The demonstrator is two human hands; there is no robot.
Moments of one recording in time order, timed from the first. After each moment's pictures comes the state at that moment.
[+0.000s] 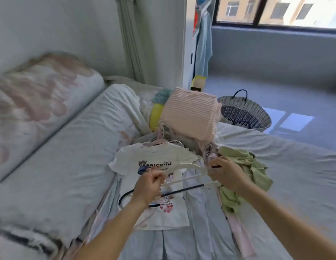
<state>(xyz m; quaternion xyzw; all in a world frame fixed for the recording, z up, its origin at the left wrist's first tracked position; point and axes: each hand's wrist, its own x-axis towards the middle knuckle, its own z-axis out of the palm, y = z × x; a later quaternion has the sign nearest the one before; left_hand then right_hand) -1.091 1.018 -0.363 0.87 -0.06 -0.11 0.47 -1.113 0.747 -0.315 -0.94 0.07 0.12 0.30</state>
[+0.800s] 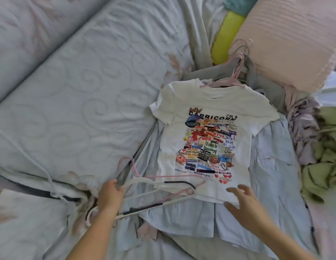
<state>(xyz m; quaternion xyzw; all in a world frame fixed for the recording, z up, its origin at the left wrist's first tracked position) -1.143 1.341 -0.684 0.87 0.36 -0.22 0.25 -1.144 0.929 -0.575 -0.91 0.08 0.38 0.16</state>
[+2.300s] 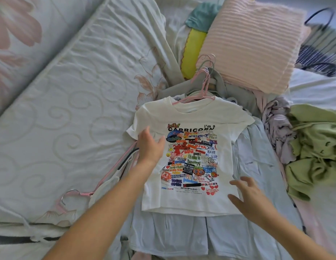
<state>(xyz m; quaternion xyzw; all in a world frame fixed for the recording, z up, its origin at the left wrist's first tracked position) -0.940 1.146 -0.580 0.91 0.15 -0.08 0.38 -1.104 0.877 -0.563 -0.92 0.11 0.33 0.17</state>
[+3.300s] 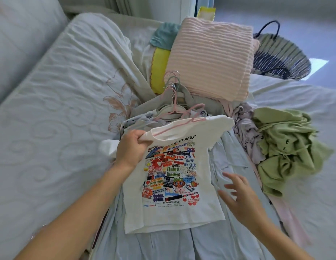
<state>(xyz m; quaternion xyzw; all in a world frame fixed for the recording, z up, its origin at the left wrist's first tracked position) -0.907 1.114 -0.519 0.91 -0.06 -0.08 0.41 -1.107 0.859 -0.523 -0.89 0.21 0.12 0.39</state>
